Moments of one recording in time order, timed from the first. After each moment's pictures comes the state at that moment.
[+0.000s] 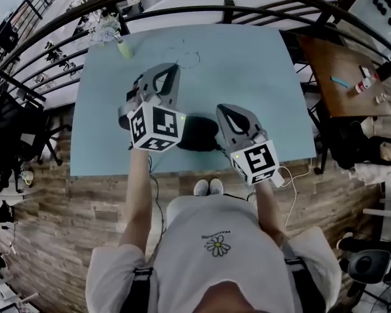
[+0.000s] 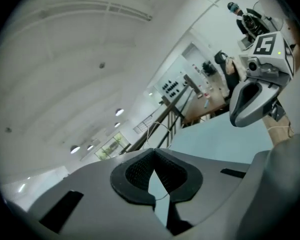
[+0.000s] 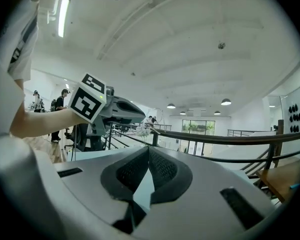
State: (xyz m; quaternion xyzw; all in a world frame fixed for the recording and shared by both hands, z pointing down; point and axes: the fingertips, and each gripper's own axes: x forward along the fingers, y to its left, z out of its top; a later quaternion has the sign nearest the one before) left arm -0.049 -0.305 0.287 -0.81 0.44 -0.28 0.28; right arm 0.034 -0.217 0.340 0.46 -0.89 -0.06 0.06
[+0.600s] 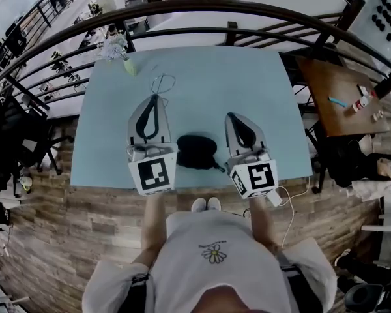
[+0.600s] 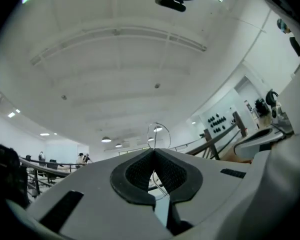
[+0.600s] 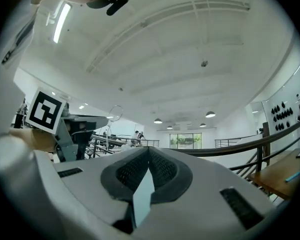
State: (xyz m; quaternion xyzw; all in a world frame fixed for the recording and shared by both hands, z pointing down) left arm -0.100 -0.245 0.226 -0.76 0.62 0.05 0.19; right arm 0.061 -0.225 0.291 0.52 -0.85 -0.09 -0.04
